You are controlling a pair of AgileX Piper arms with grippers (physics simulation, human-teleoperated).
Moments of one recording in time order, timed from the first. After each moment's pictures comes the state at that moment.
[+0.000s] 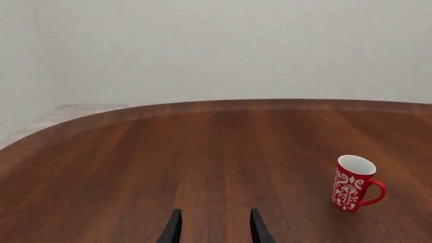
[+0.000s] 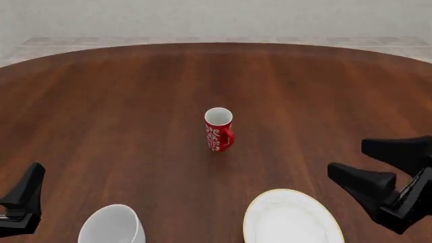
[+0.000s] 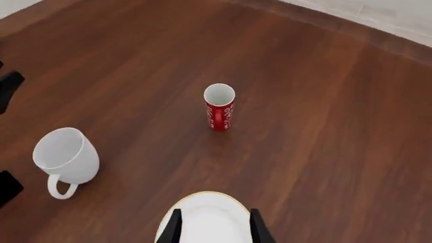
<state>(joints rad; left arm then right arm) 0.00 0.00 -0.01 0.00 0.00 0.60 0.48 -0.57 0.58 0.02</state>
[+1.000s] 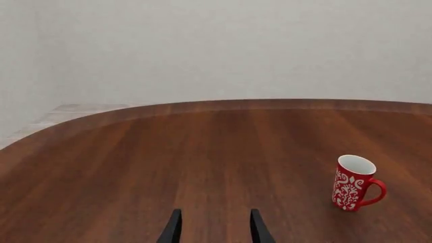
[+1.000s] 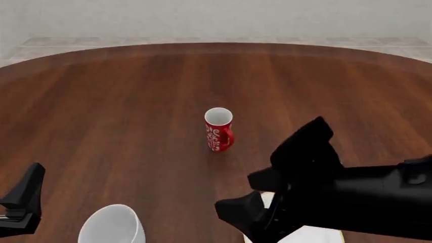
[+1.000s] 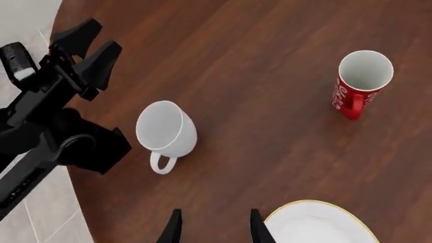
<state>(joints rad) 0.00 0.00 0.00 0.00 0.00 1.07 1.00 -0.72 0.46 0.35</state>
